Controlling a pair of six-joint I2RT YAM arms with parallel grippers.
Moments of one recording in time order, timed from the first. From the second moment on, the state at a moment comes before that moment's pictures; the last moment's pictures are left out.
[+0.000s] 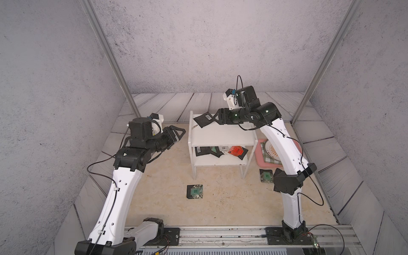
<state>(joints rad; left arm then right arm) -0.16 1.13 1.40 -0.72 0.50 -0.76 0.63 2.08 2.63 -1.21 -0.21 0.38</state>
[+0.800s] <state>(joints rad) -0.16 1.12 1.28 -0.69 0.51 -0.76 0.77 2.19 2.67 -1.10 0.15 0.20</state>
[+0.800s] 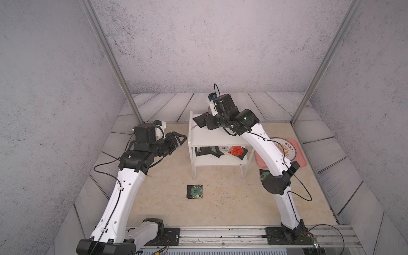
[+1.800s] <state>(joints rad) -0.16 1.07 1.27 -0.69 0.50 -0.76 0.80 2.07 2.50 -1.06 0.22 0.21</state>
